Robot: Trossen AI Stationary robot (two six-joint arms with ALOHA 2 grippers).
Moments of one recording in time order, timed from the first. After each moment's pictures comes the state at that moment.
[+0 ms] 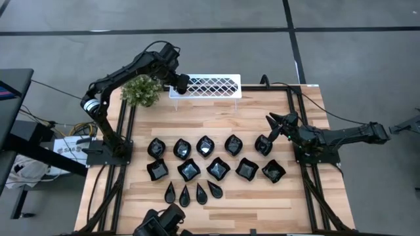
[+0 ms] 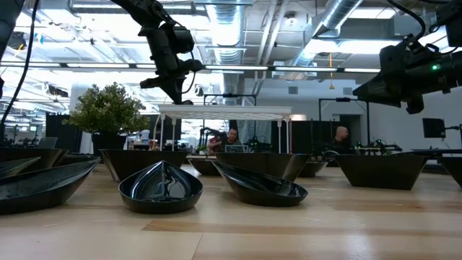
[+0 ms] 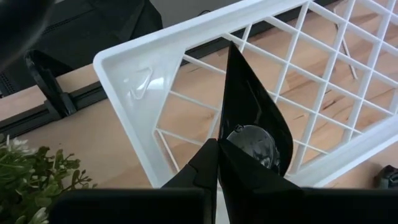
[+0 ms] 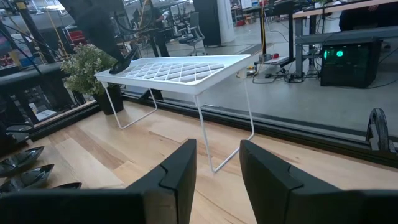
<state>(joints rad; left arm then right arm) 0.79 1.89 1.57 -0.99 0.06 -0.32 0.08 0.25 0.01 0.11 0.89 0.31</state>
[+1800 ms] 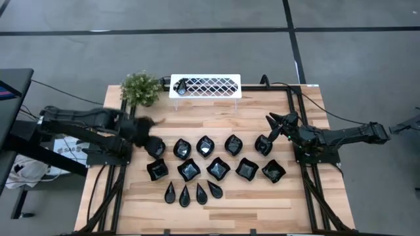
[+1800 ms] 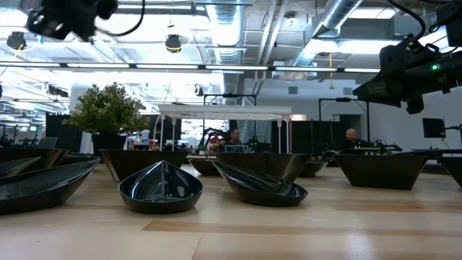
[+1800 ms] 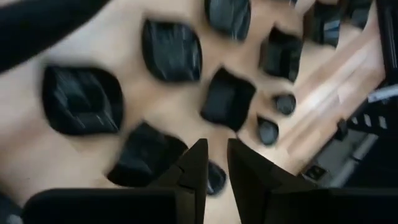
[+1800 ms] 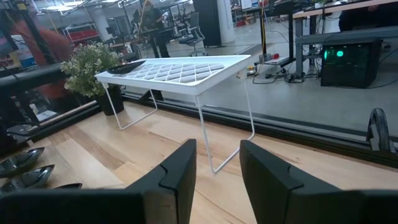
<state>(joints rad) -0.17 1.10 1.00 -1.07 0.00 -1.19 0.08 0.25 0.01 0.11 0.89 0.31</state>
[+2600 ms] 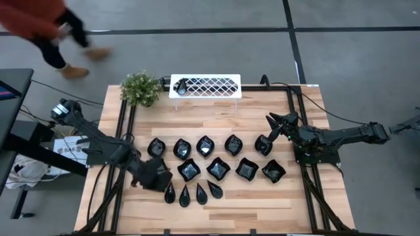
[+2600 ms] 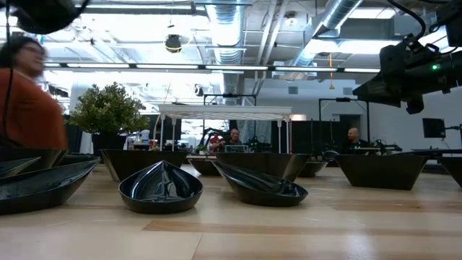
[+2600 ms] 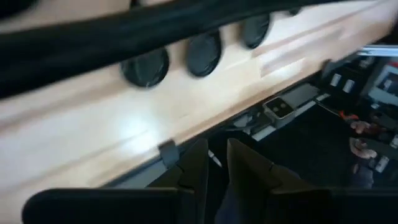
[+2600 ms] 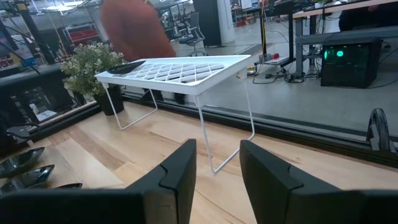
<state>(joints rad) -0.66 1.34 0.82 -0.52 0.06 -1.98 0.08 0.25 0.01 0.11 0.89 0.31</state>
